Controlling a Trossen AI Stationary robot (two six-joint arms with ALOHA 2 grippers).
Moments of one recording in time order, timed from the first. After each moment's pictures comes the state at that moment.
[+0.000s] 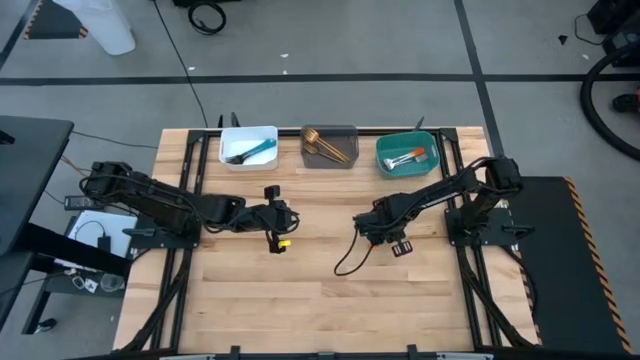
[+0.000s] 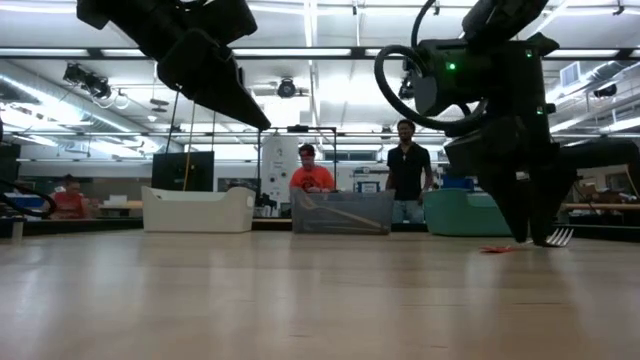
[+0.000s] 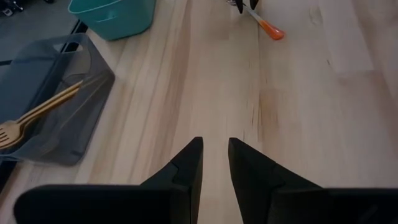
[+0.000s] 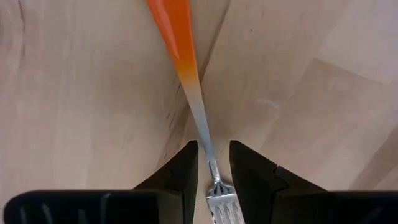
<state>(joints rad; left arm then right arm) -0.18 1.35 0.76 -0.09 -0.41 0.01 0.11 1.70 0.93 -0.89 0.08 -0.19</state>
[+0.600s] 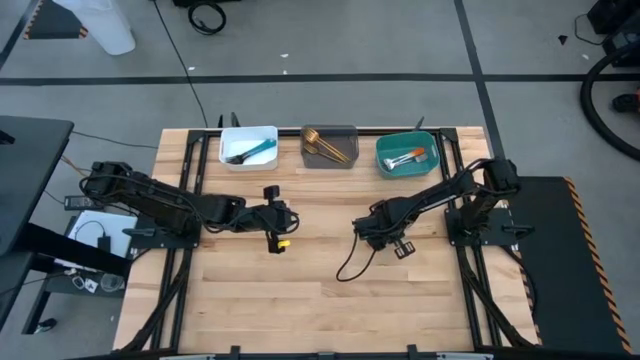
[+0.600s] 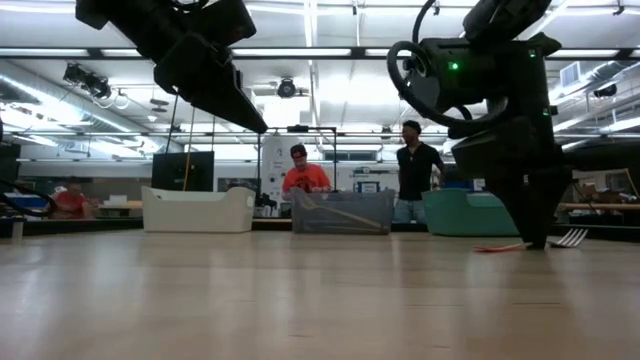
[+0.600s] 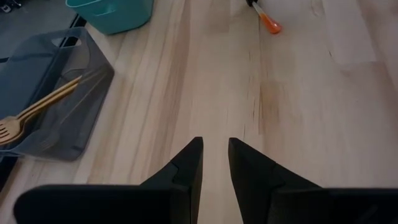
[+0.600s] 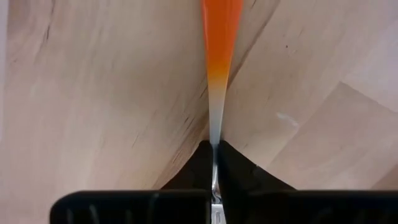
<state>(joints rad) -0.18 1.35 0.76 -0.11 -0.41 0.01 0.13 1.74 0.93 -0.86 0.06 -0.30</state>
